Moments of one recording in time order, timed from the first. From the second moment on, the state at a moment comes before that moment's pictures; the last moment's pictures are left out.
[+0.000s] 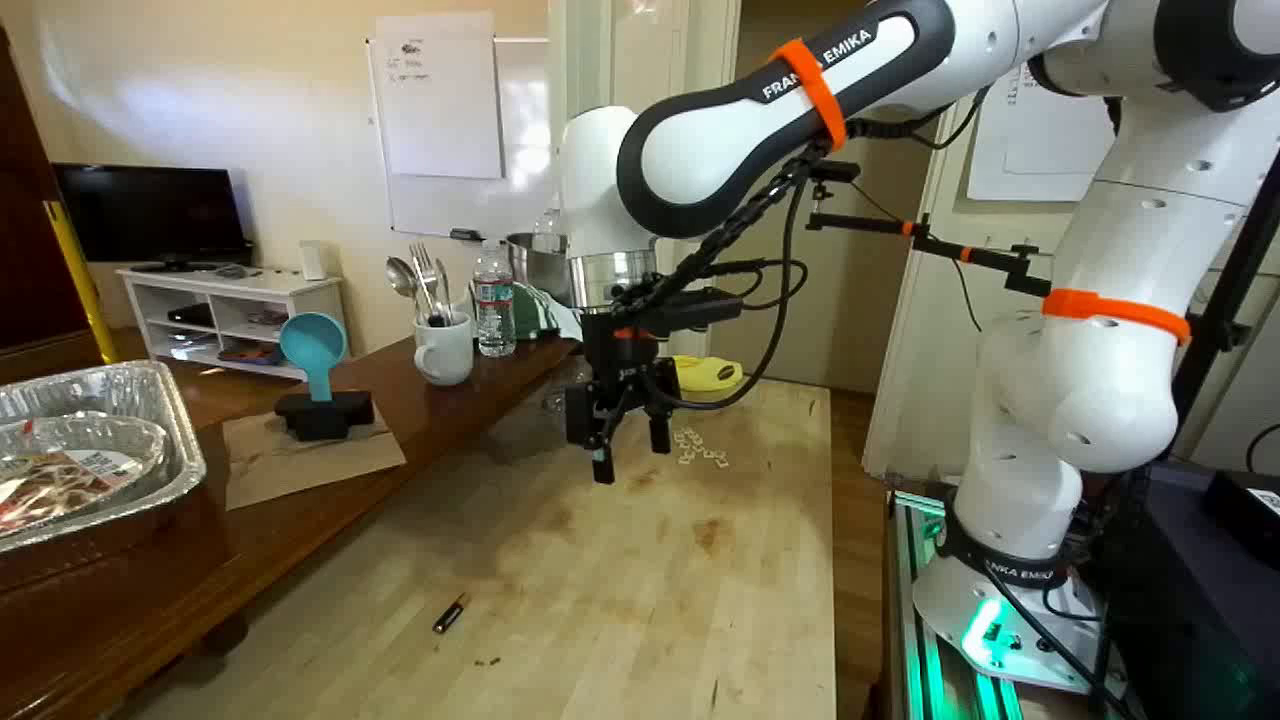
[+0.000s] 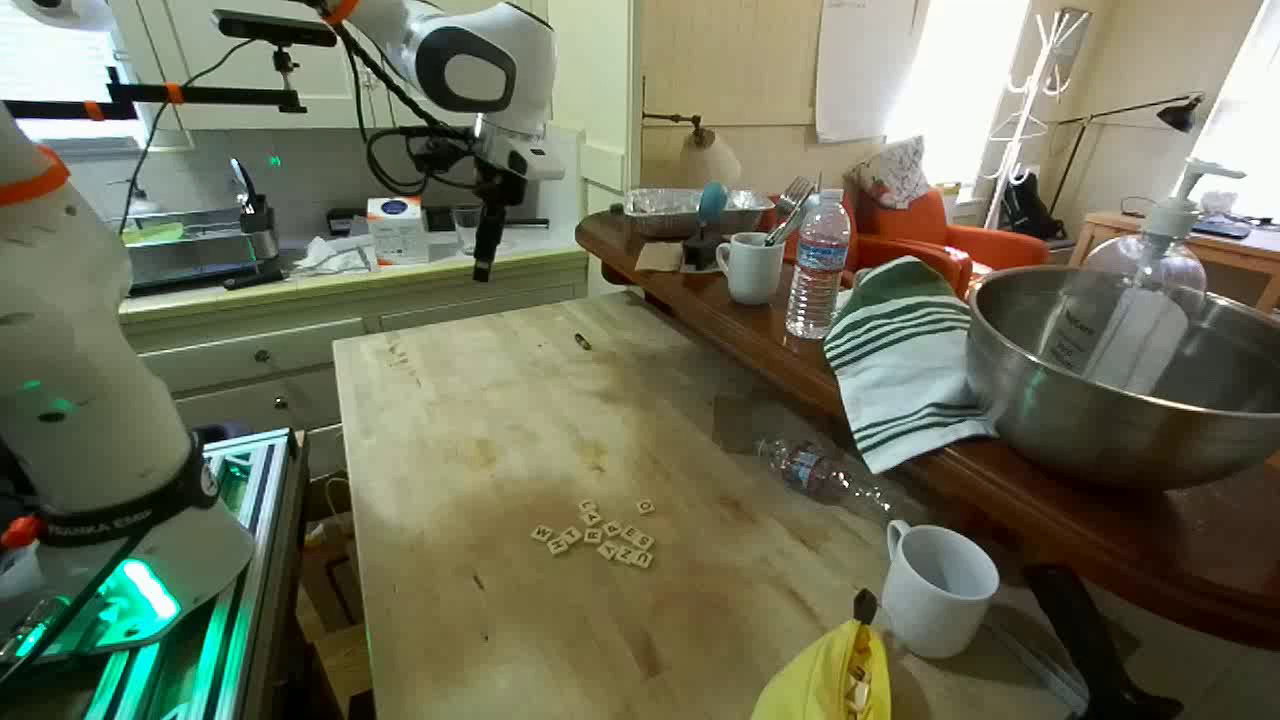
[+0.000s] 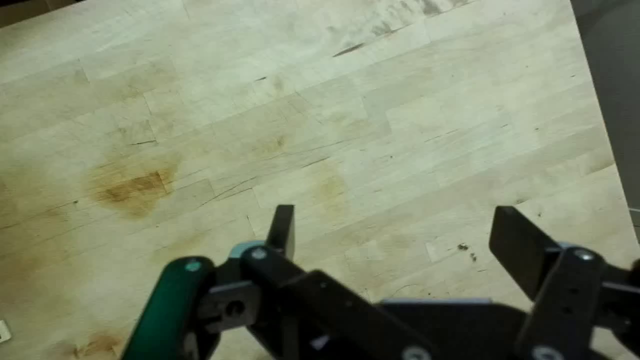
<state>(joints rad) 0.13 -0.17 0.24 -2.32 0.29 1.99 0.49</state>
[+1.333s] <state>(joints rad) 0.03 -0.10 0.10 -2.40 0.23 2.23 0.49</state>
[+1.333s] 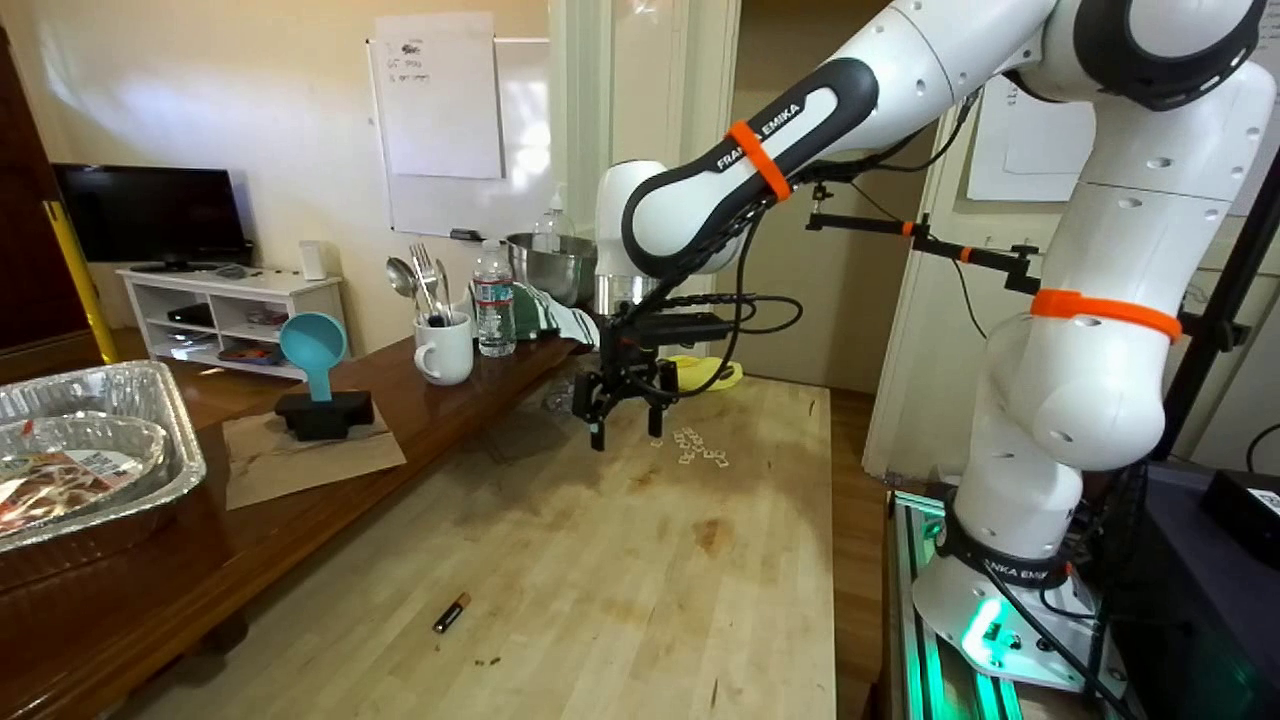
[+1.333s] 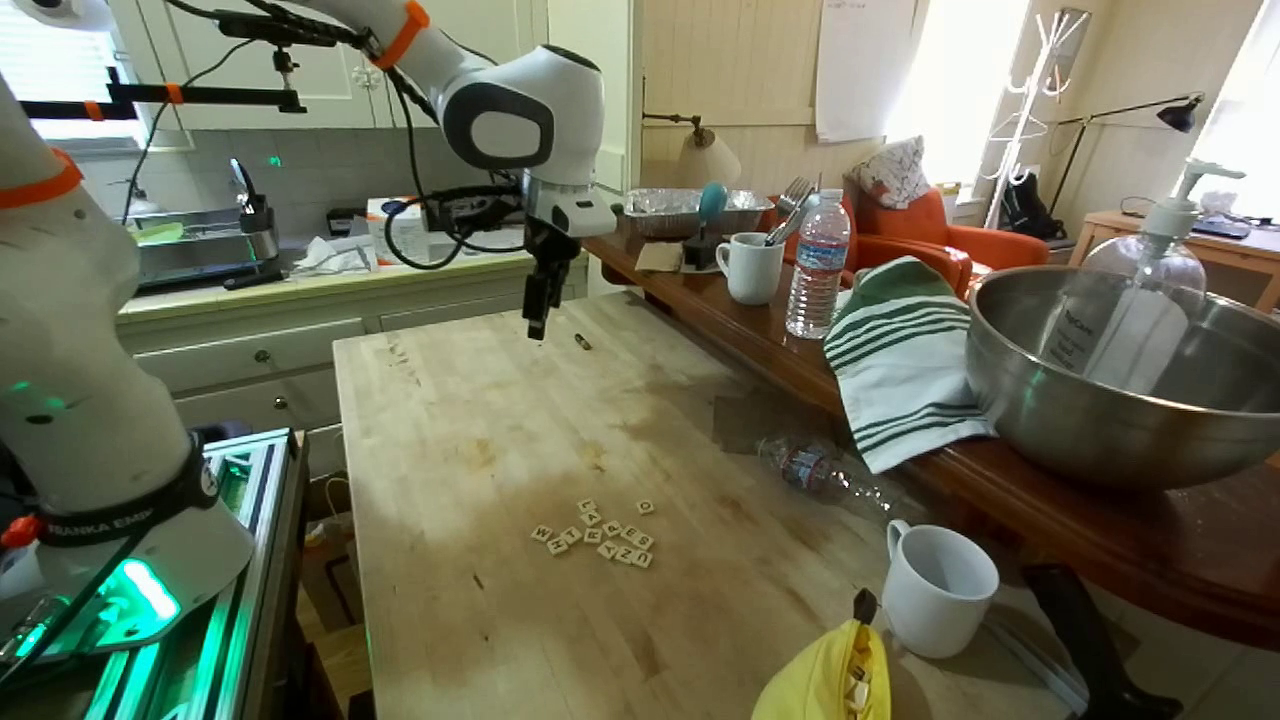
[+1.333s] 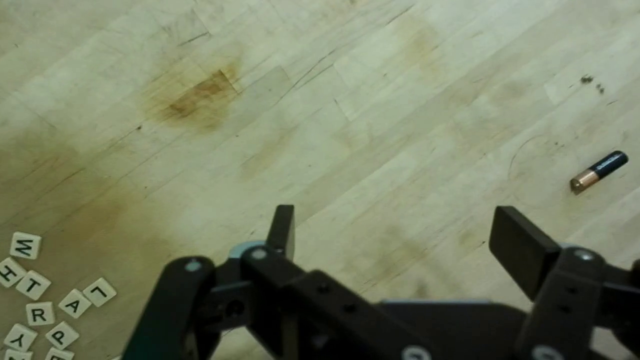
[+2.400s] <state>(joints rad) -0.07 -0.08 -0.04 -2.52 -0.03 2.36 0.14</state>
